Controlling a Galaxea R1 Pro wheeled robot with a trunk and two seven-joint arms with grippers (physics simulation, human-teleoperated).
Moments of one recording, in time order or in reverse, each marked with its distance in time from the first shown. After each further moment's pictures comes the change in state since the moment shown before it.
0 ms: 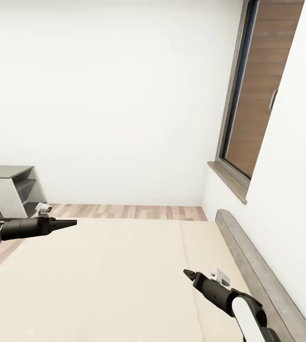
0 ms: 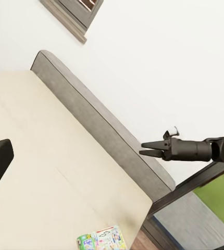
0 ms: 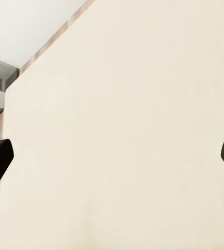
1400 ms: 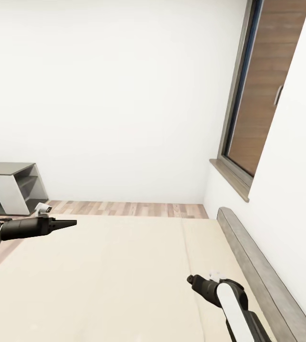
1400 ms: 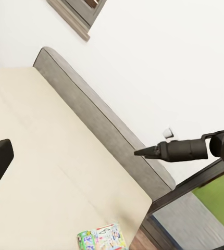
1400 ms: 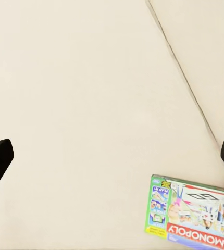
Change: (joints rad) left arm 0.001 0.001 0.001 0.000 0.001 0.000 -0.001; right arm -0.073 0.074 0.045 -0.001 0.002 0.106 -0.500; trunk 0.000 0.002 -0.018
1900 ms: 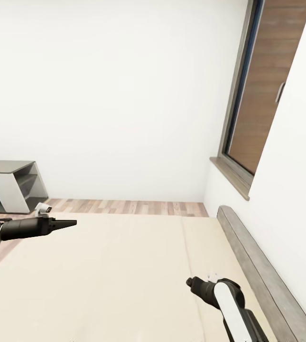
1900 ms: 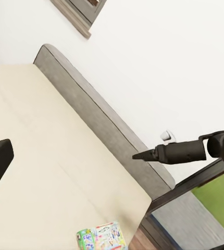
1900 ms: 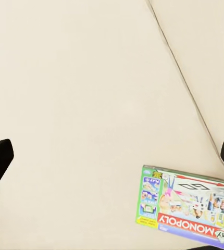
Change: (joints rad) left arm 0.000 0.000 0.000 0.000 0.000 0.000 0.000; right arm -0.014 0.001 0.015 0.035 -0.004 0.012 -0.031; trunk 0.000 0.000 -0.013
